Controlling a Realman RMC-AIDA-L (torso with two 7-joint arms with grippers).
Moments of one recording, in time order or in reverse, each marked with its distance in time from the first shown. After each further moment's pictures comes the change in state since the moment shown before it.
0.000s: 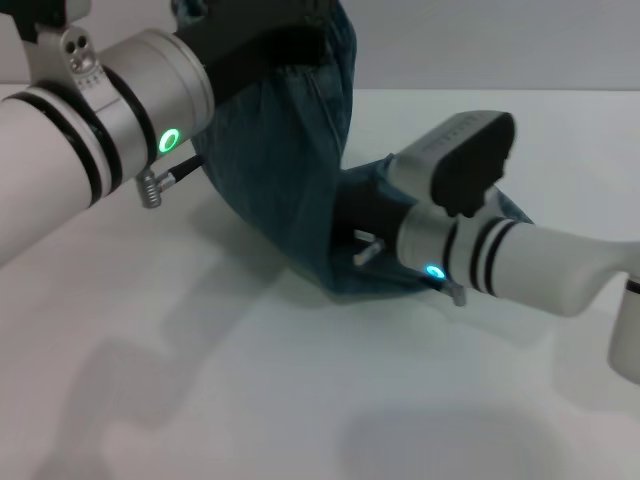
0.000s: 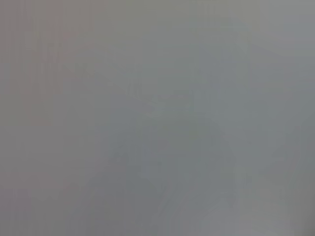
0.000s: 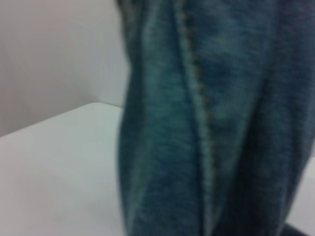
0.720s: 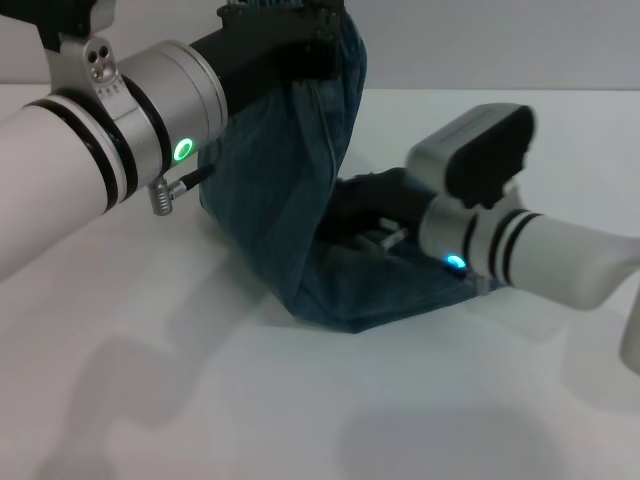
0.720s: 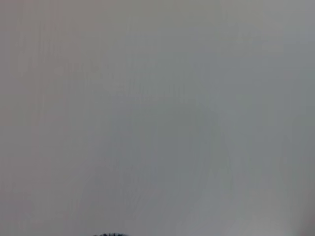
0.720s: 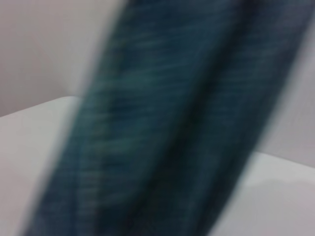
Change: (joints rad) left arm -0.017 -0.001 0.011 0.034 0.000 0.000 0.000; right arm -0.027 -0.007 0.064 0.006 -0.003 -0.057 -0.069
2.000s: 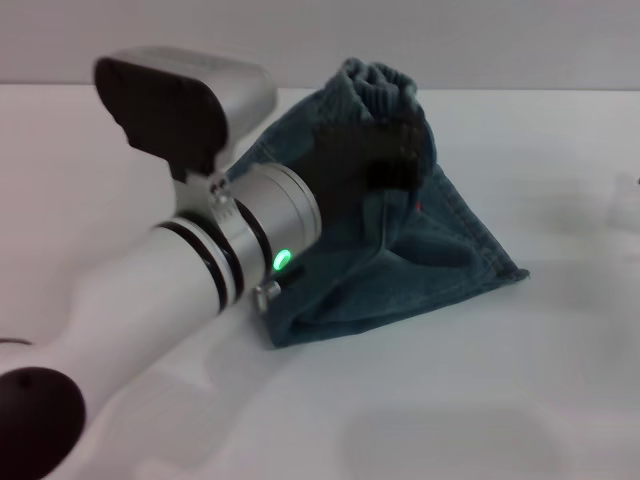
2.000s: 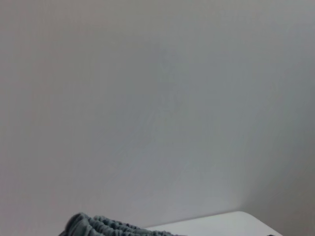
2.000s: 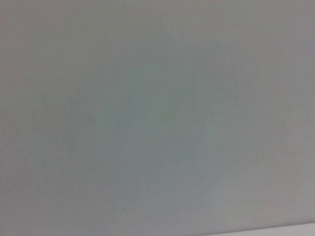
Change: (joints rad) left arm -0.043 -0.005 0.259 0.260 -0.104 0.284 -0.011; right arm -0.500 -0.010 0.636 0.220 -0.022 0.120 -0.241
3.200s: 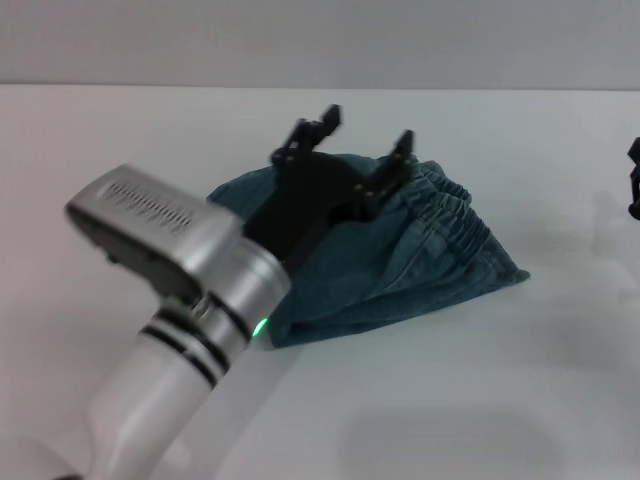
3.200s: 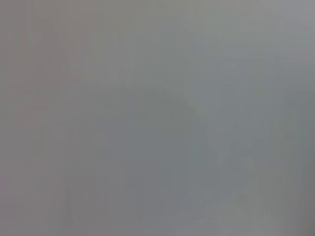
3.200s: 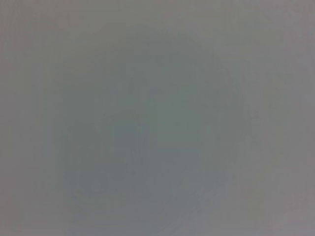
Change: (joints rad) left arm -0.106 -0.003 0.316 0.540 -0.003 0.862 -0.039; right arm -0.028 0.007 0.013 -0.187 -0.030 0.438 -0.143
